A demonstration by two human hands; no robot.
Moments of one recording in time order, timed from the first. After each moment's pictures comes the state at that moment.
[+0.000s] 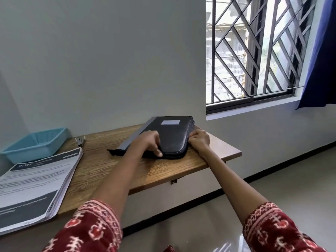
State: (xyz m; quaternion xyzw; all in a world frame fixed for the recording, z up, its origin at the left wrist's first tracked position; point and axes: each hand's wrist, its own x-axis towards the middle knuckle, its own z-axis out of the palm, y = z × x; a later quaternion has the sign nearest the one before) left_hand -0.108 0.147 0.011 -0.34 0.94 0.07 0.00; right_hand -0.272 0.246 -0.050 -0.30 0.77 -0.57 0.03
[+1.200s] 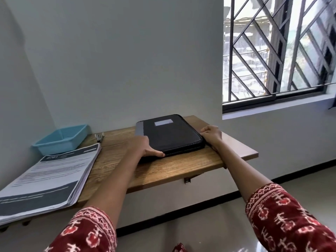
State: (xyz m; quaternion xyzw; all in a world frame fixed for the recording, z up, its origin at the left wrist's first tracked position) left_hand -0.049 0.143 -0.002 -0.48 0.87 0.02 -0.07; right_hand -0.292 0.229 -0.046 -0.32 0.73 -0.59 0.09
